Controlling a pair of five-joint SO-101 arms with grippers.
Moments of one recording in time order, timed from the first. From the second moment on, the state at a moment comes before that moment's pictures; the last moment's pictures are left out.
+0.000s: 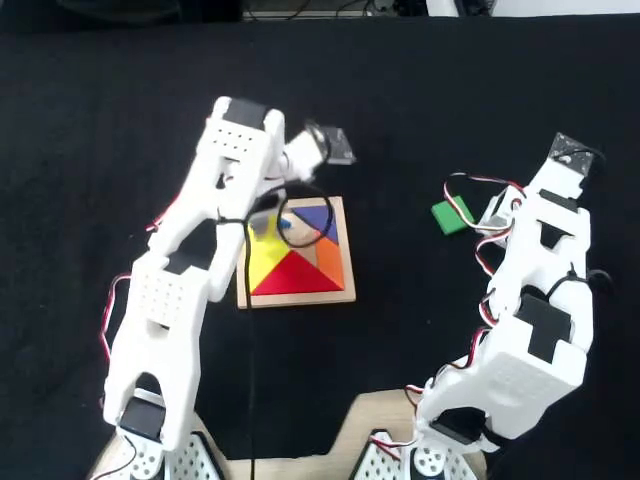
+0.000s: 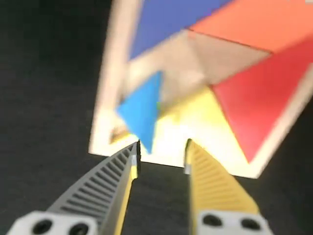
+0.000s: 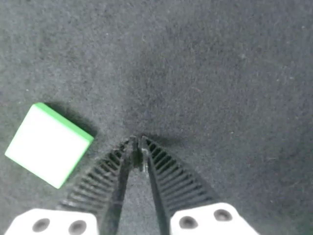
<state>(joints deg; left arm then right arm) 13.2 46.2 -44.3 100.3 -55.9 27.1 14.5 21.0 45.1 -4.8</state>
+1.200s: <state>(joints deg) 16.6 36.5 -23.3 76.2 -55.4 27.1 14.5 21.0 45.1 -4.8</state>
